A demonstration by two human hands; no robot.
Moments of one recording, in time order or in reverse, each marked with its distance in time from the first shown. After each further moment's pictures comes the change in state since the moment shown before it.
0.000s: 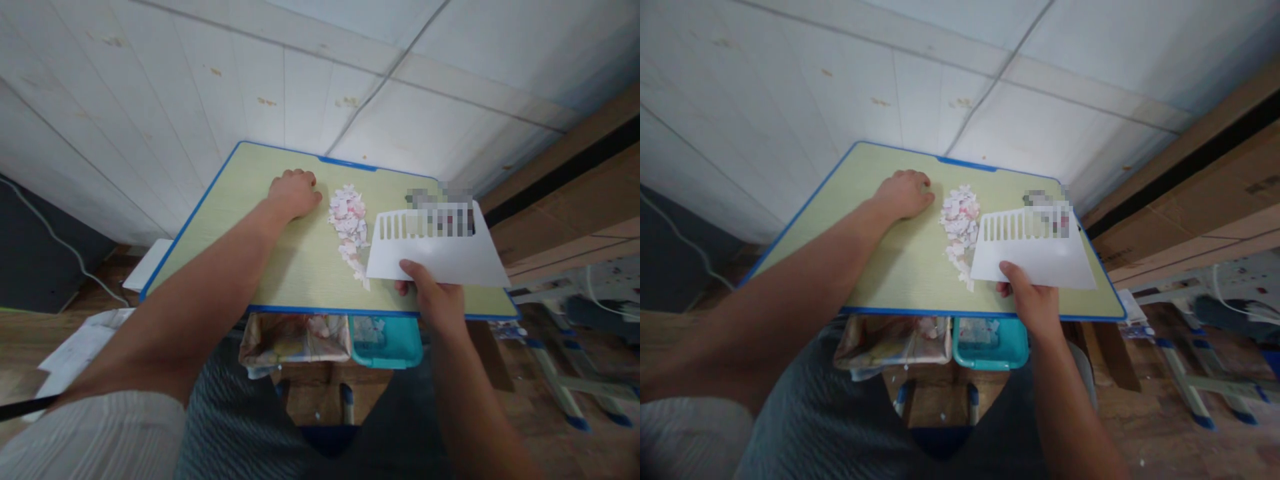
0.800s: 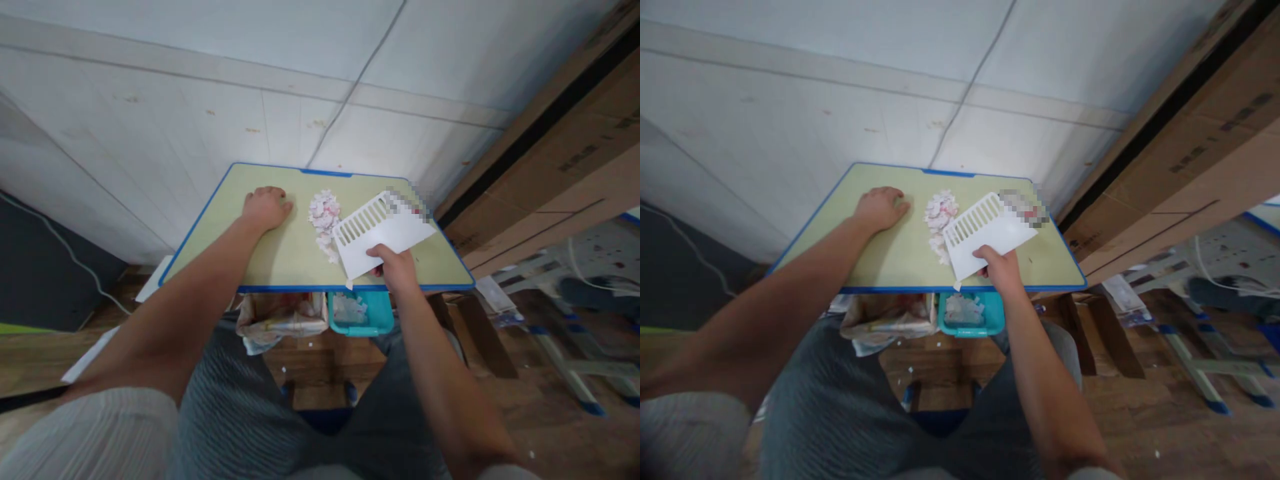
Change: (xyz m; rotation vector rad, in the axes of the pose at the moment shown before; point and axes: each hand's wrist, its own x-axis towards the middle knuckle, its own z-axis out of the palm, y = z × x) left_hand -0.029 -0.023 0.001 0.060 0.074 -0.032; right_hand 0.020 0.009 0.011 0.277 -0.059 0.109
